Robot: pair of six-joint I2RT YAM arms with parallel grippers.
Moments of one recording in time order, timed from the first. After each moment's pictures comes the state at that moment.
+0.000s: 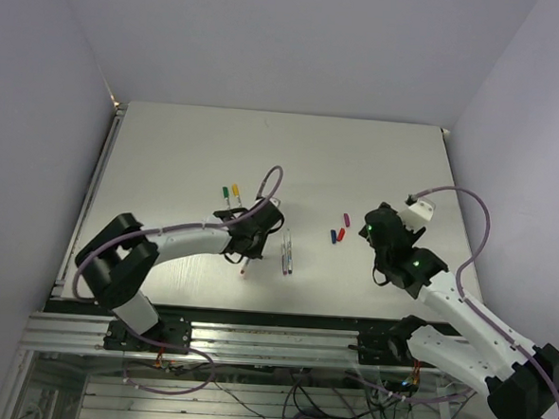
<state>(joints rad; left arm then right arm) -0.87 1.62 0.91 -0.39 -0.26 -0.47 0.63 0.88 0.66 -0.52 0.82 0.82</state>
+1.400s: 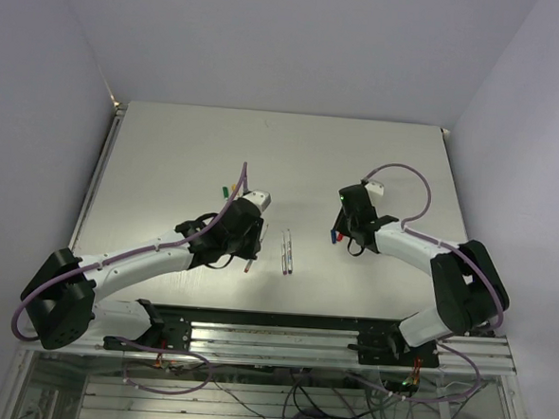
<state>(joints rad) -0.87 1.25 0.77 -0.31 -0.13 -0.48 0.48 1.50 0.74 -0.12 0.38 0.64</state>
